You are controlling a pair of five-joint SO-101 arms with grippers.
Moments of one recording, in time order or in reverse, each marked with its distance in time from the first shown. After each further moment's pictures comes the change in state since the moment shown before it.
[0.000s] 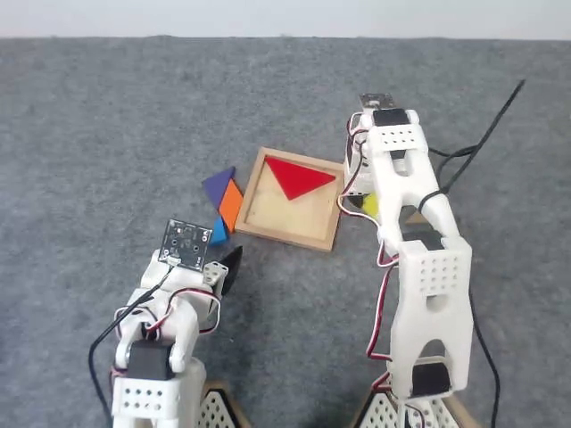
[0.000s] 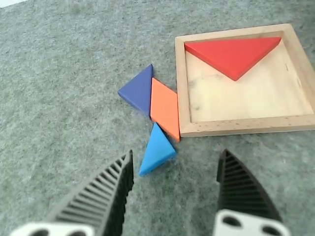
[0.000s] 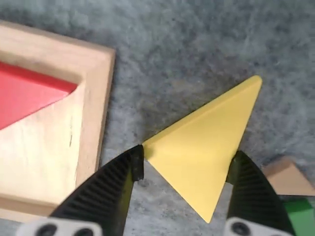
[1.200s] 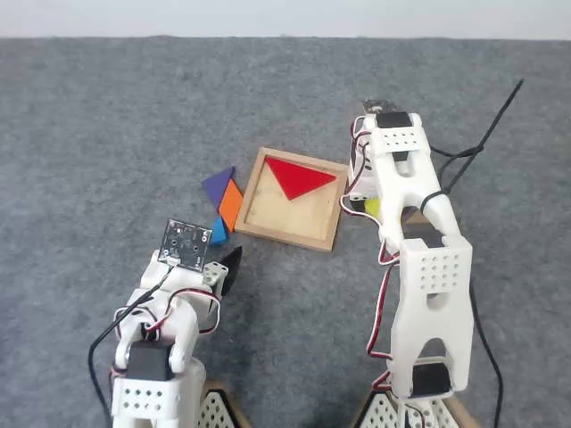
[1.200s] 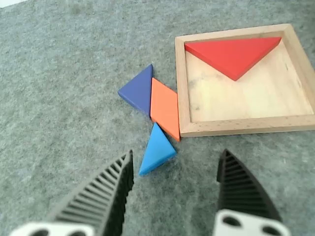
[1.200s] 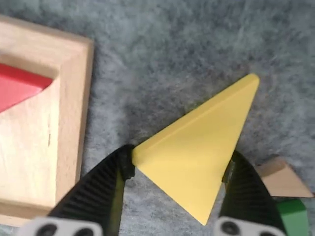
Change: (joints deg) left arm 0.0 0.0 0.0 0.0 0.0; right arm 0.6 0.8 0.5 0.2 1.6
